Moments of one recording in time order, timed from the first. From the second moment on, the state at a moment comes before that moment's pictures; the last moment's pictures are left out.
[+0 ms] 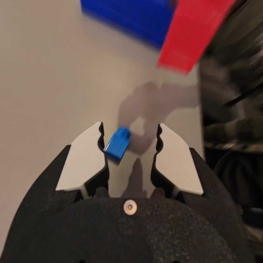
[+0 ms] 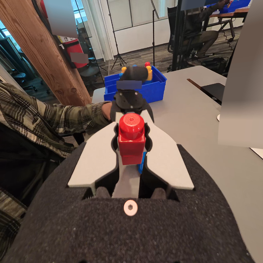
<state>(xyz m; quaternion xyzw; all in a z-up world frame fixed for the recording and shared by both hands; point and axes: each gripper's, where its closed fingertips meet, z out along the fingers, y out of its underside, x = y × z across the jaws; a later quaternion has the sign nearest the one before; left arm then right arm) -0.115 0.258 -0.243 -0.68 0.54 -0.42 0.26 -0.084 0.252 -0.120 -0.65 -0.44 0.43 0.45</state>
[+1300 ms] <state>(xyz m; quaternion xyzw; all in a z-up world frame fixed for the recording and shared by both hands) -0.078 0.225 -0.186 -0.54 0.52 -0.56 0.35 0.044 0.266 -0.148 -0.77 -0.37 0.26 0.45</state>
